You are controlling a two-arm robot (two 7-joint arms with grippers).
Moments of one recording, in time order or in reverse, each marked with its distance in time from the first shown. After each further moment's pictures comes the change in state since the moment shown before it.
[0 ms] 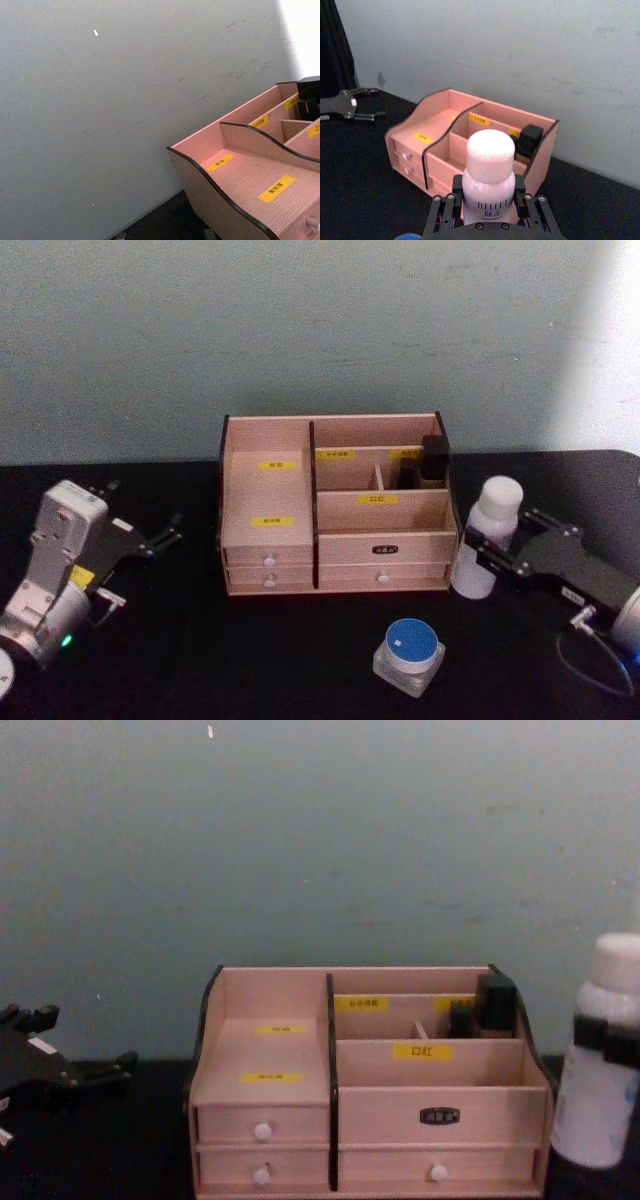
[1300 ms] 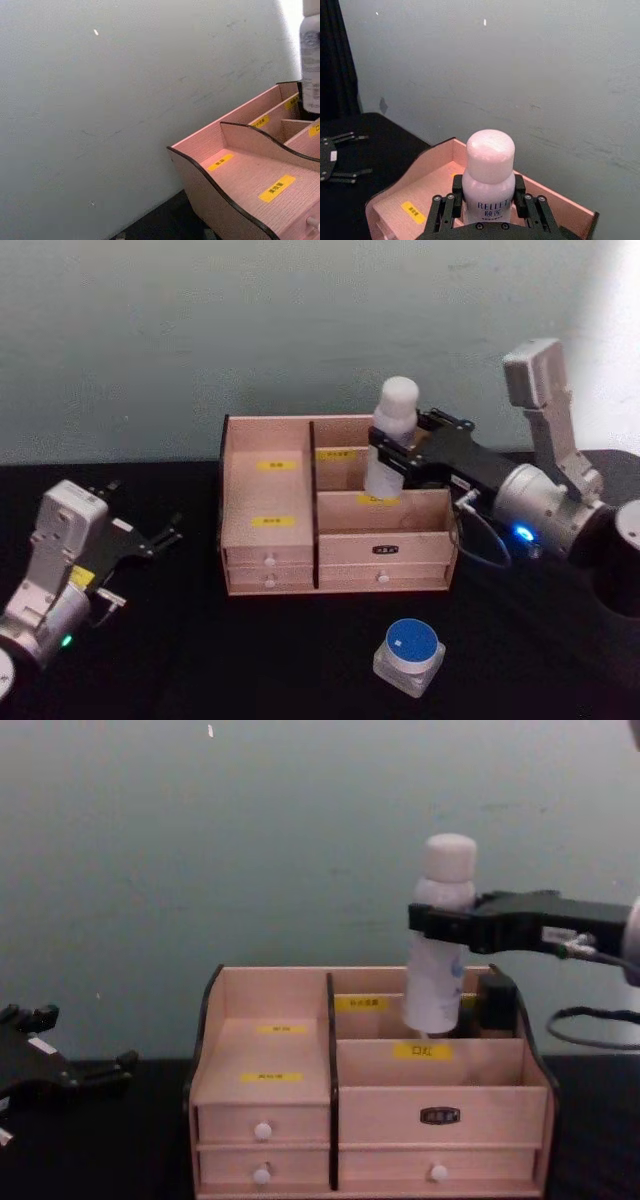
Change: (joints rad) left arm 0.000 0.000 0.000 0.000 0.000 0.000 0.000; right arm 0.426 -0.196 -0.200 0.288 -0.087 0.039 -0.006
